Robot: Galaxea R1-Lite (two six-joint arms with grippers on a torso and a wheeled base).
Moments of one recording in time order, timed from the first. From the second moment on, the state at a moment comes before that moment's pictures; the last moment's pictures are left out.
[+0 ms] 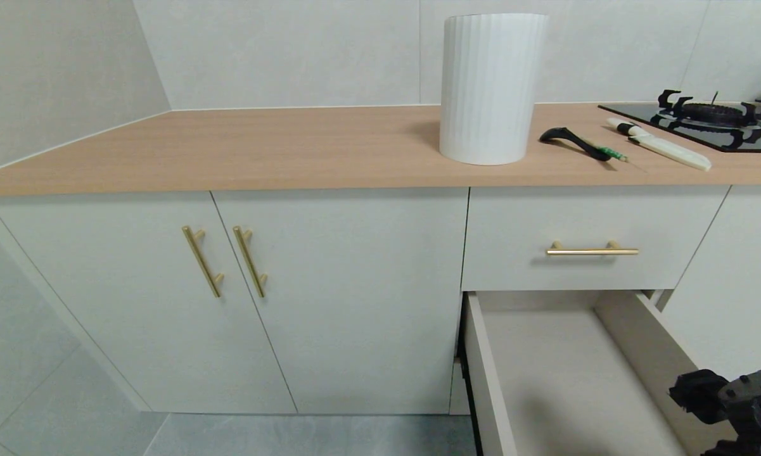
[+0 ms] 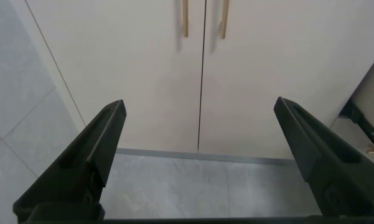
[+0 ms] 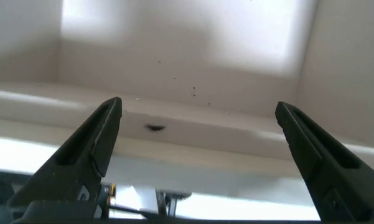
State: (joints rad) left arm 0.00 0.00 0.00 0.00 0.06 -0.01; right arm 0.47 1.39 -0.23 -0.16 -0.25 0.23
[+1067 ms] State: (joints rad) left arm 0.00 0.00 0.00 0.00 0.06 -0.02; right arm 0.47 1.27 -1.08 0.49 -0.21 0.22
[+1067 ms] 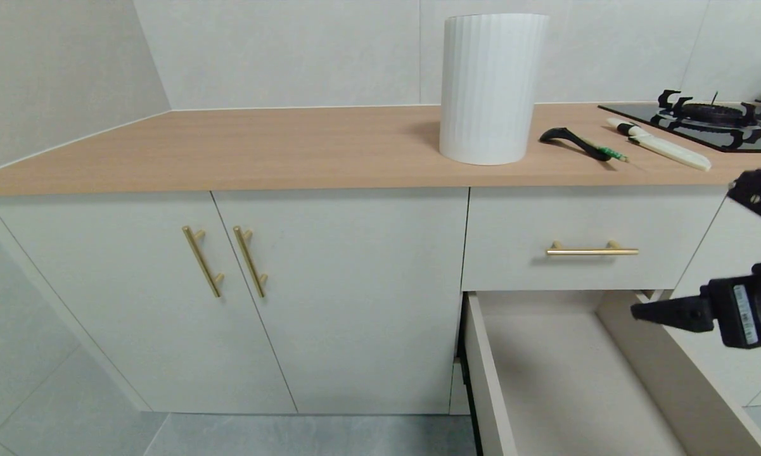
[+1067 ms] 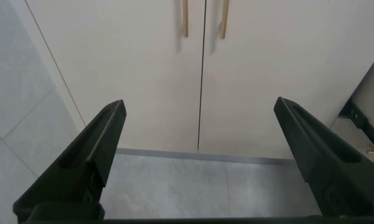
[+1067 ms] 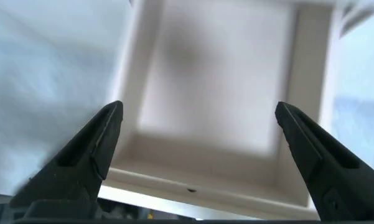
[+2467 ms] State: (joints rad) left arm 0.00 0.00 0.00 0.00 0.06 -0.01; right arm 0.37 1.28 -1.16 0.45 -0.20 0.13
